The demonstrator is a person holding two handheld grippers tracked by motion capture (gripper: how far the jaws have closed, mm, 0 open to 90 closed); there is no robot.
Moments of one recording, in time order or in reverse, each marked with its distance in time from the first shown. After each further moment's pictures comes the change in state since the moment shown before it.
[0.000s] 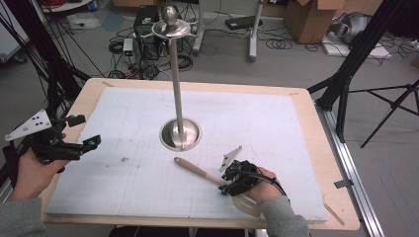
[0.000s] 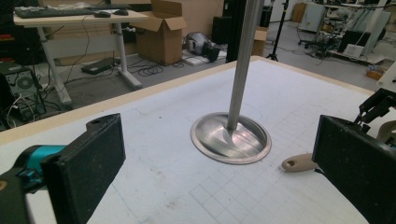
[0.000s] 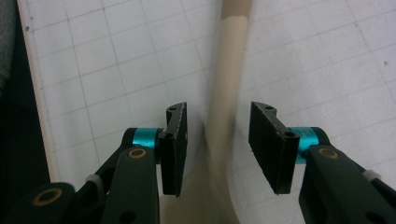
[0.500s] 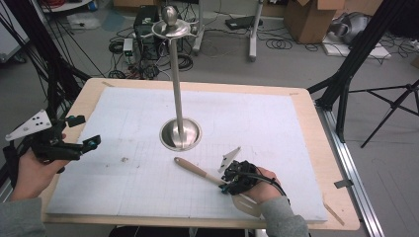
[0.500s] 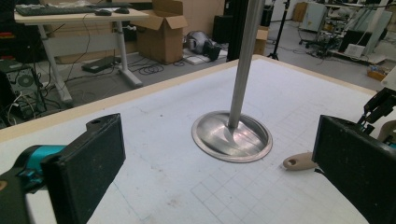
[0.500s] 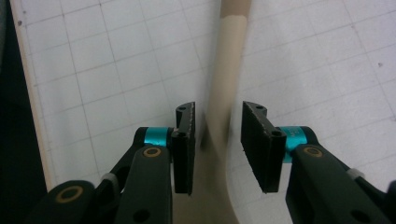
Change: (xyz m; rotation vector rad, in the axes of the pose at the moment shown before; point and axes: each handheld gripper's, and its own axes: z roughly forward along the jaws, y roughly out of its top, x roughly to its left) left arm 0.002 -0.002 0.000 0.004 0.004 -0.006; right arm 0.003 0.002 -0.001 0.017 -0.027 -0.014
